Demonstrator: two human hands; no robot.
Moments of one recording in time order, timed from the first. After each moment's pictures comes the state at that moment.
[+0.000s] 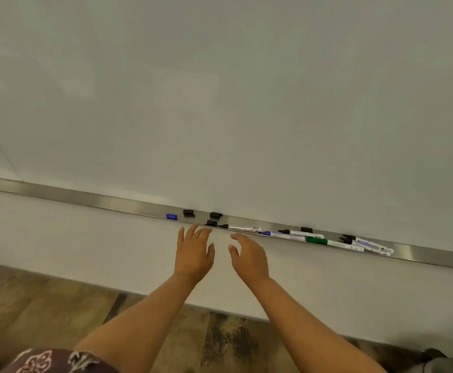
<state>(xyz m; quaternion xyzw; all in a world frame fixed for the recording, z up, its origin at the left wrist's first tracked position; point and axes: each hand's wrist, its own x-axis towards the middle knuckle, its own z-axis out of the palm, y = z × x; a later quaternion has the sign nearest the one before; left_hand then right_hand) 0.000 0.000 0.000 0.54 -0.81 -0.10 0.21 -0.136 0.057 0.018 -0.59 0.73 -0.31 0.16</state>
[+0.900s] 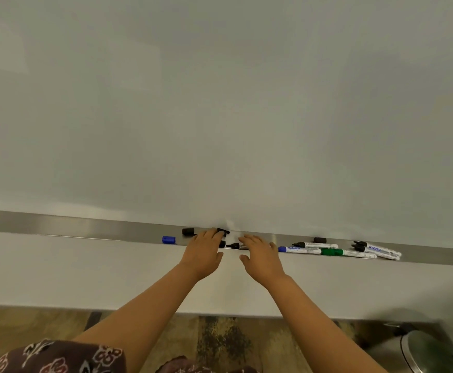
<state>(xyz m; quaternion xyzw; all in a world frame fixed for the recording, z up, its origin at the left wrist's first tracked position) -0.005 -0.120 -0.015 0.38 -0.91 -0.16 0.08 -0.146 -0.033 0.001 -0.57 0.81 -0.10 0.14</state>
